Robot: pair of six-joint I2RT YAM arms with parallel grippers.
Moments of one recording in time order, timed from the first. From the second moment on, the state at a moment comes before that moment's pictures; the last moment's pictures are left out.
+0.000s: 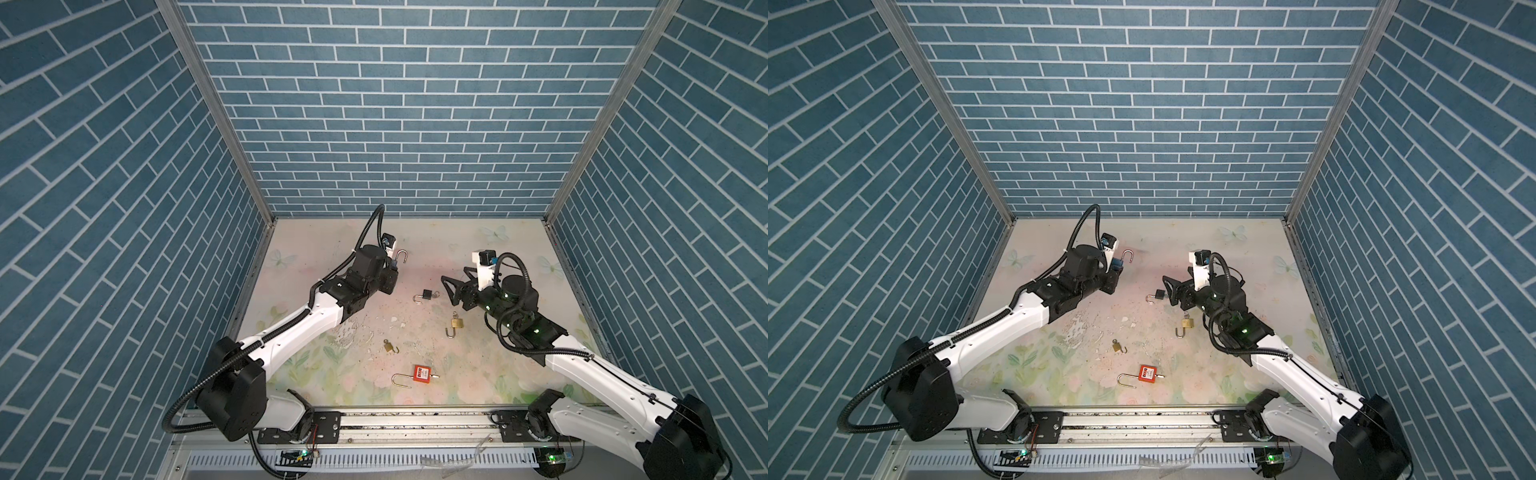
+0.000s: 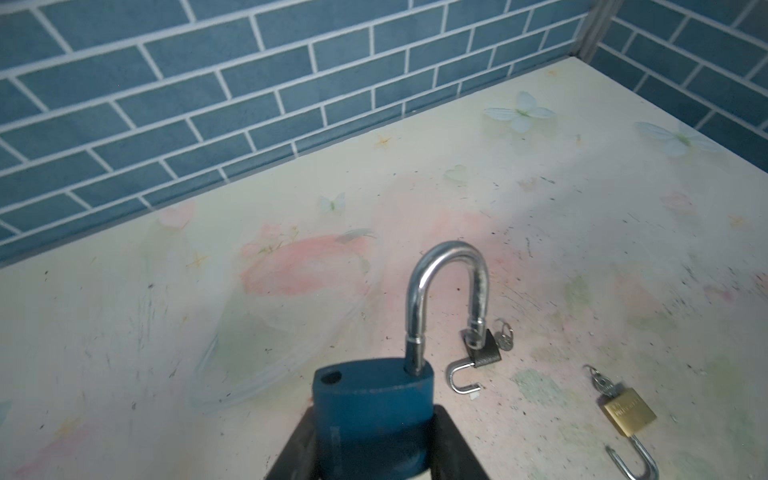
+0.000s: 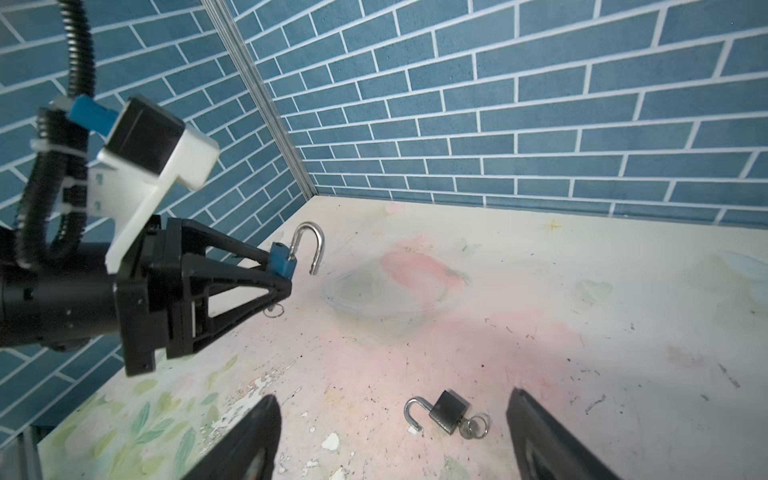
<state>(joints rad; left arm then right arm) -0.65 1.38 1.00 -0.18 -0.13 -0.04 0.64 1.01 0.64 0.16 -0.11 0.29</state>
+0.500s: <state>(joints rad) -0.69 1.17 0.60 0.13 0.16 0.30 0.64 1.01 0.63 0.11 -0.43 0.29</state>
